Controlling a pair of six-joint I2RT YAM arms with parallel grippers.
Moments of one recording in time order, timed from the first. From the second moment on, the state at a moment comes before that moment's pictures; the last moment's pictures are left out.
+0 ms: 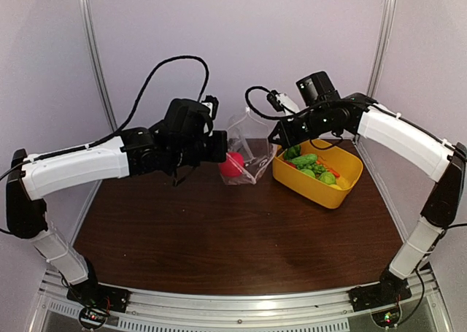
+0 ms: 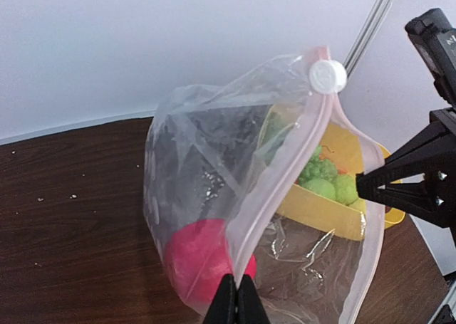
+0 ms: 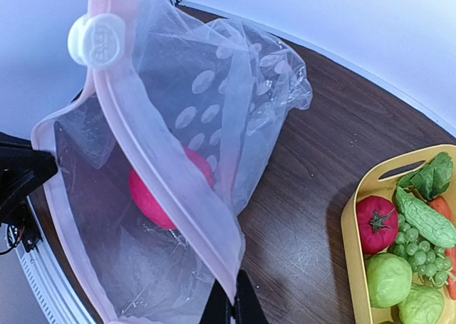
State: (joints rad) left arm -0.99 1.59 1.43 -0.30 -0.42 -0.48; right arm 0.64 1.66 1.69 -0.72 -0.18 0.11
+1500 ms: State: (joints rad) left arm -0.94 1.74 1.50 -0.34 -0.02 -0.38; right arm 0.13 1.94 1.64 -0.93 -0.13 -0.21
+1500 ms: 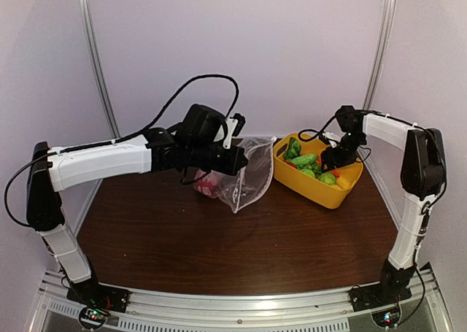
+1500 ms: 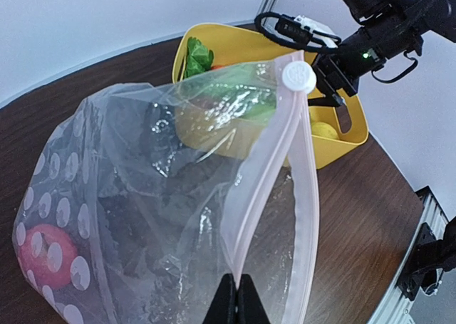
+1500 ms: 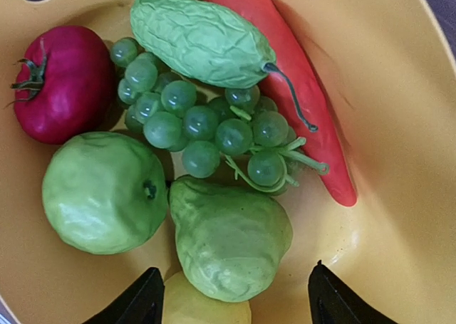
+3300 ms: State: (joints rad) left arm -0.94 1.73 1.49 -0.28 -0.04 -0.57; right arm 0.16 1.32 1.38 -0.76 -0.62 -0.22
